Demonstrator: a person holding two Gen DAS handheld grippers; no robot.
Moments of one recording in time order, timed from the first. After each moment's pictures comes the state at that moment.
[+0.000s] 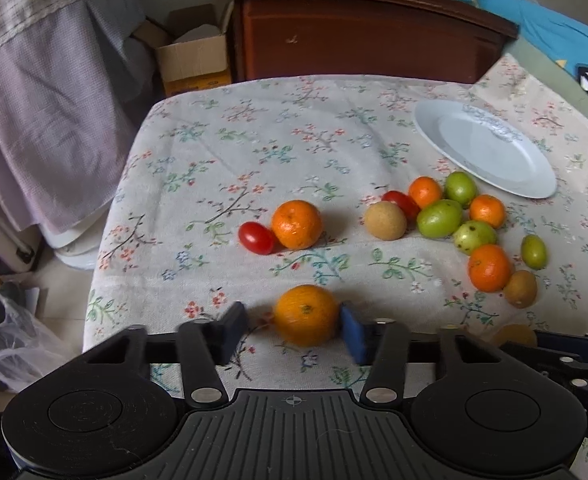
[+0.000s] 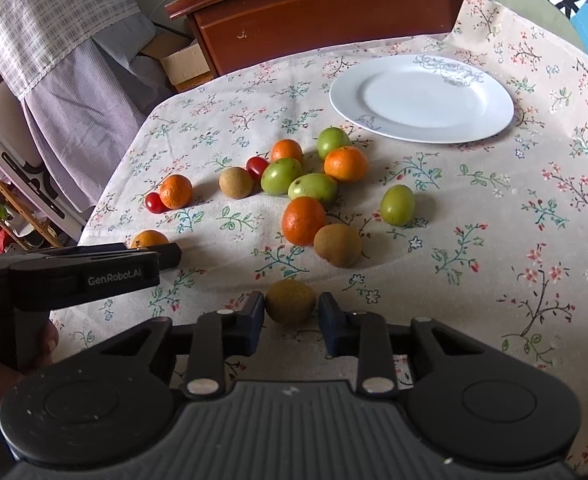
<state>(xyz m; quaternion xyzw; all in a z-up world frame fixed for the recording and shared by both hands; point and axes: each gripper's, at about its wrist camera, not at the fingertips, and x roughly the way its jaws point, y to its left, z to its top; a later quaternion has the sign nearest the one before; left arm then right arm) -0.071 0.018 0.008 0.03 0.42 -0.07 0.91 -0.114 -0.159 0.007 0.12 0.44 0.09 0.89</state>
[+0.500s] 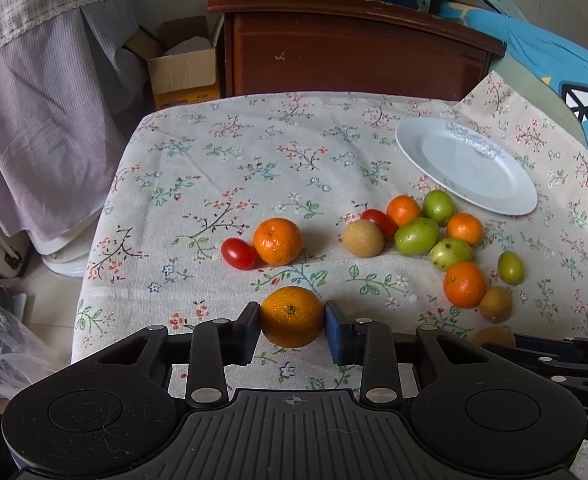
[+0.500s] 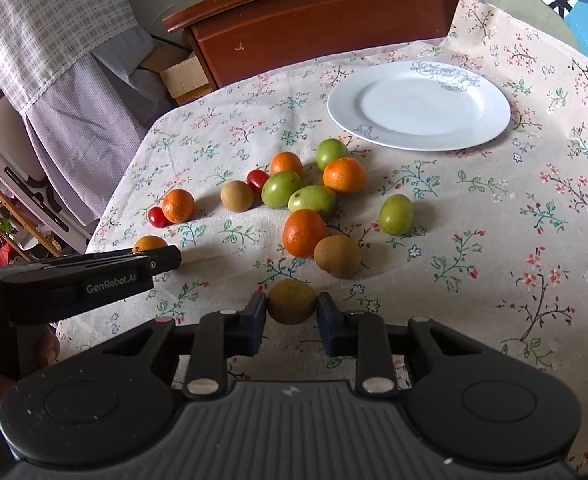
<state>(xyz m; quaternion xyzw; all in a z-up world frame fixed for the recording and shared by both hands) -0.073 0.016 0.018 0.01 0.40 -0.08 0.91 -0.115 -0.161 0.011 0.13 0.42 0.09 0.89</state>
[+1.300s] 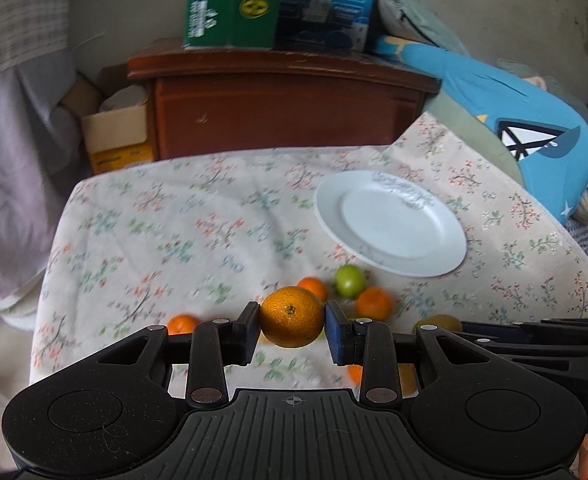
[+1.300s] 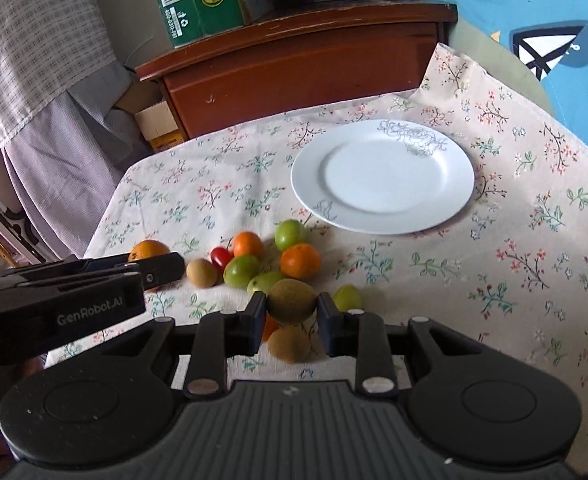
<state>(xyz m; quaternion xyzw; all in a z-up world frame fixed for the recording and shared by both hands) -0.051 -0.028 0.061 0.01 0.35 -0.17 0.92 -0.086 -0.189 0.050 0.12 0.39 0.05 0.91</state>
